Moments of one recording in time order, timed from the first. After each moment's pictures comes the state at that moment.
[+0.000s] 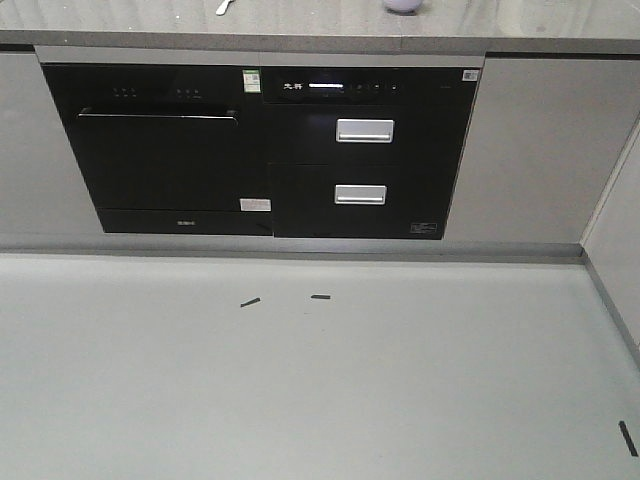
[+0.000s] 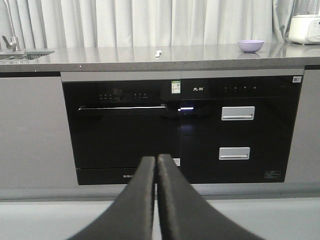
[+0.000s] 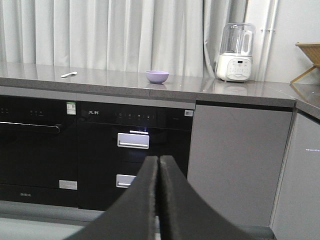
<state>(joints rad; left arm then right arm) 0.00 -0.01 0.02 0.07 0.11 -0.14 0.01 -0.01 0.03 -0.08 0.00 -0.05</state>
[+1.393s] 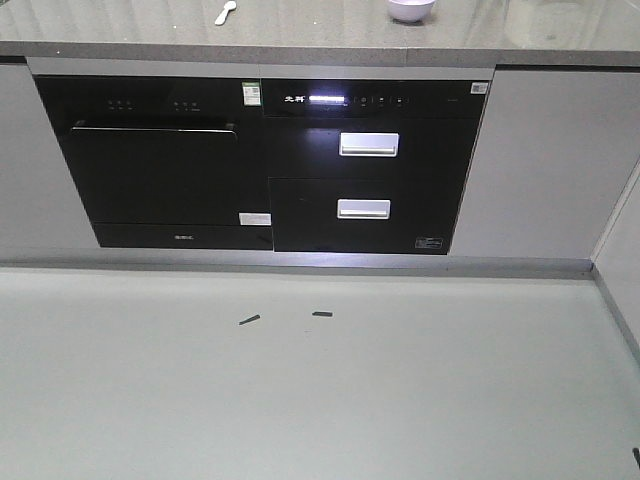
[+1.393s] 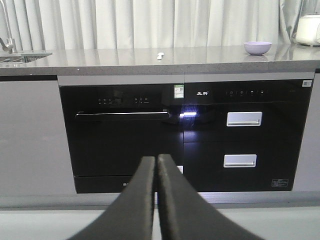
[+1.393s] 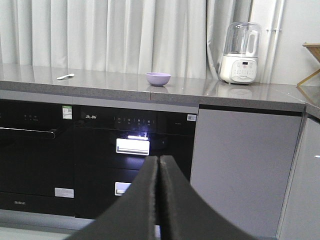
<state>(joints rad) 0.00 -0.01 0.02 0.07 0.11 -0.14 0.01 -0.01 0.03 -0.08 0.00 -0.05</state>
